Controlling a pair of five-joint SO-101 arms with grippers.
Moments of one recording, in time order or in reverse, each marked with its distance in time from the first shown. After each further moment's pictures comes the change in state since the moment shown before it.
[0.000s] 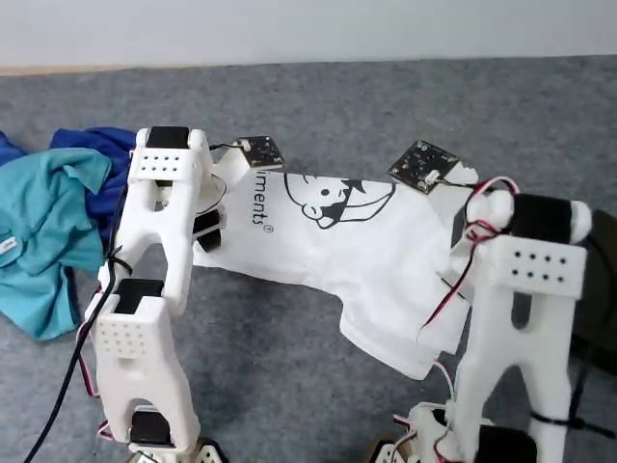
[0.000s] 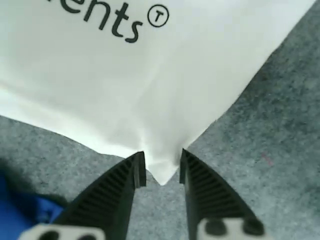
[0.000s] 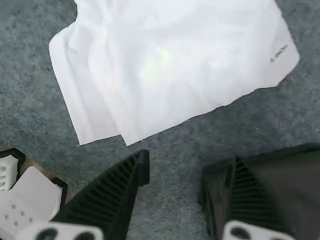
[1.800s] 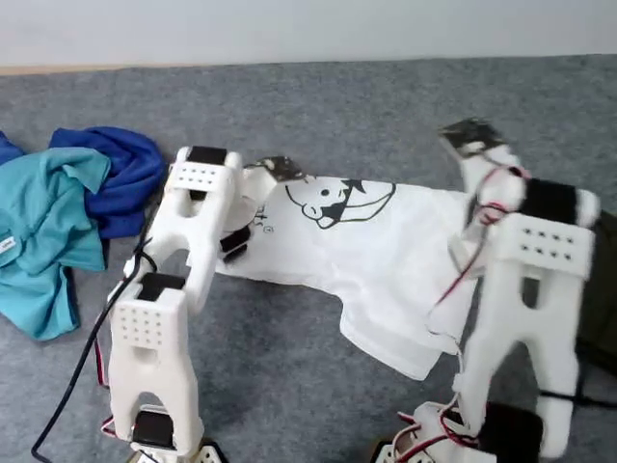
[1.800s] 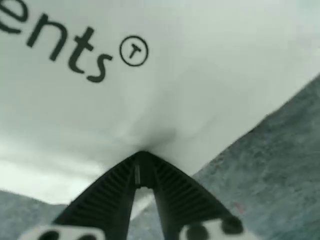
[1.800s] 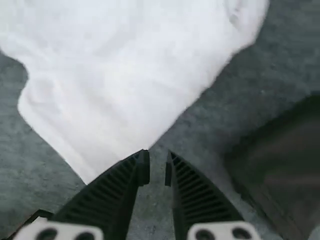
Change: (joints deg) left arm 5.0 7.6 4.9 -5.5 14.0; right arm 7.2 7.1 -0.2 -6.9 -21.5
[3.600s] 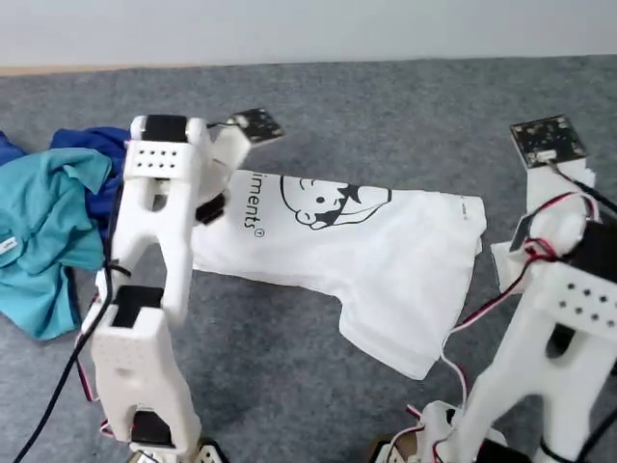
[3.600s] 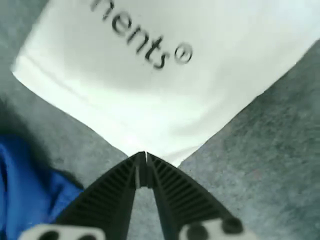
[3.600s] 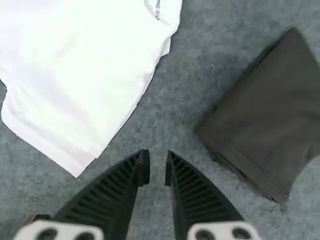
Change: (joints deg) left arm -2.6 -13.8 -7.8 7.7 -3.9; right arm 7.6 -11.4 -4.7 6.9 -0.6
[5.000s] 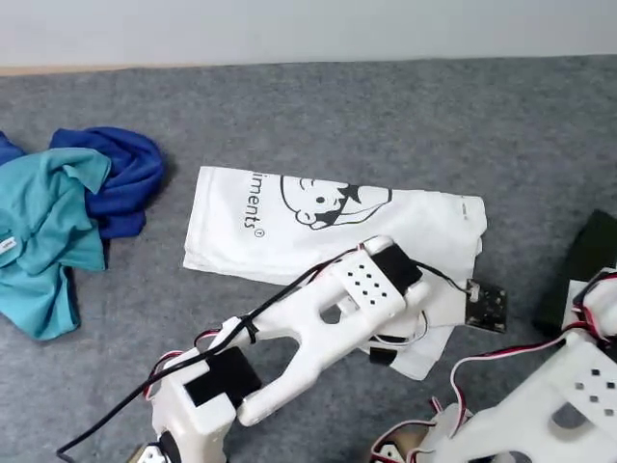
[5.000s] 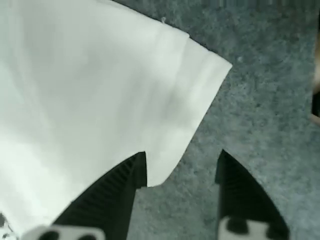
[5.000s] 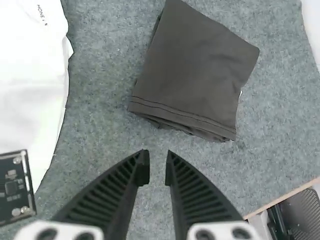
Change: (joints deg) left arm 49.8 -4.3 19.7 -15.6 5.8; right arm 22.2 -12.1 0.0 0.0 0.0
